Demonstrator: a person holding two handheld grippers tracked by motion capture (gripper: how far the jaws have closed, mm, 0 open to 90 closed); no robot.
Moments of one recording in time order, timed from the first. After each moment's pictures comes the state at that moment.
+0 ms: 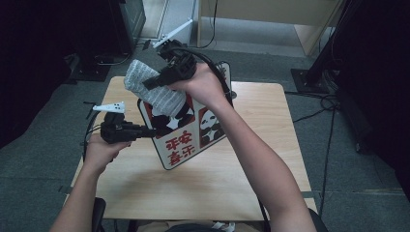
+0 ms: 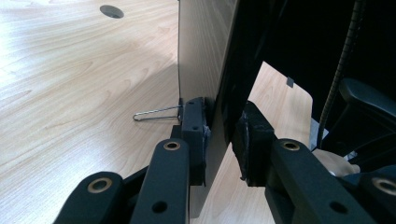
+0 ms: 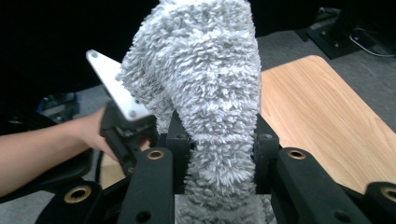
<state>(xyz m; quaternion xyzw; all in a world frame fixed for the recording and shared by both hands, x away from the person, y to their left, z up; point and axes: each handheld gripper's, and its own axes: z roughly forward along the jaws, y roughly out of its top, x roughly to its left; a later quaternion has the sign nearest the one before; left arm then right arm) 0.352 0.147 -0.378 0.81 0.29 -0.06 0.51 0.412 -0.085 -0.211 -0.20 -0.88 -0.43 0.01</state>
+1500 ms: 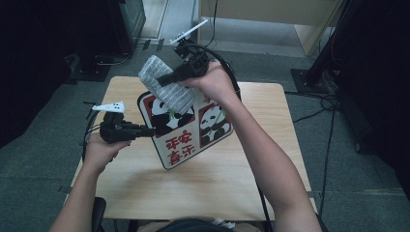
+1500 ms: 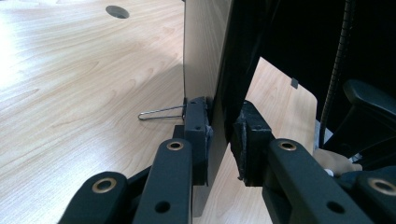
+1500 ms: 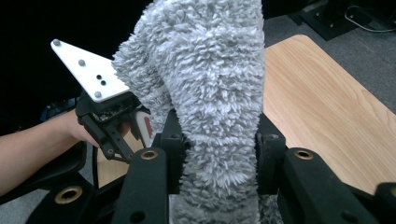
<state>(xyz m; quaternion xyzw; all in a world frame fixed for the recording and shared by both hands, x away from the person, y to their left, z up) 0.352 0.148 -0.379 0.81 0.30 -0.06 0.51 0.435 -0.116 -0.223 -0.24 -0.87 -0.43 0.03</state>
